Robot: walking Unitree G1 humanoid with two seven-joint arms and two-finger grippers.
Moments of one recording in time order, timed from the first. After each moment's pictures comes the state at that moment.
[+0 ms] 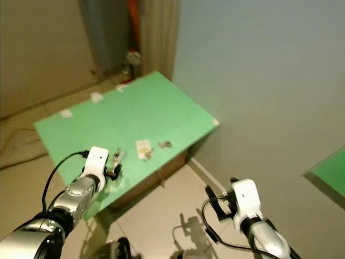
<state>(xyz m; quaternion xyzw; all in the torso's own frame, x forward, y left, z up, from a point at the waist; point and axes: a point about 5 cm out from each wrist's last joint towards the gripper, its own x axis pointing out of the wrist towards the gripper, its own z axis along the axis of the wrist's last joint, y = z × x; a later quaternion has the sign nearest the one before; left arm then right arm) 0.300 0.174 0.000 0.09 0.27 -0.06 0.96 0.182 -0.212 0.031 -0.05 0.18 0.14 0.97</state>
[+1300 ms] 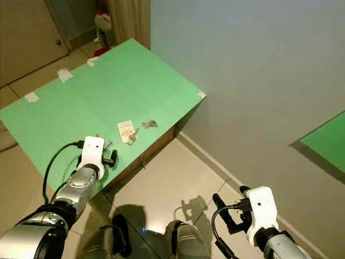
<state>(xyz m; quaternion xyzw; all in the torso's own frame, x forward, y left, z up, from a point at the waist) 0.317 0.174 0.020 0.09 0.21 0.01 0.97 0.158 -0.219 0.060 -0.03 0.20 0.15 0.97</state>
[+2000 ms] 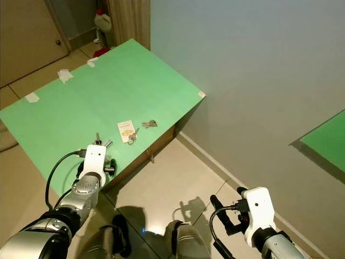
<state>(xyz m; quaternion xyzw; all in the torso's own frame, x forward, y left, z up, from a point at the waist) 0.303 0.172 0.004 0.10 0.25 0.05 0.96 0.158 -0.215 0.059 -0.03 0.21 0.15 0.97</state>
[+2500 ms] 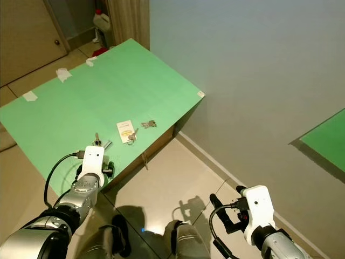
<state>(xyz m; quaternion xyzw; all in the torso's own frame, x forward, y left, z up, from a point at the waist) 0.303 0.175 0.001 0.09 0.29 0.07 0.95 0.161 -0.215 0.060 -0.03 0.21 0.16 0.97</state>
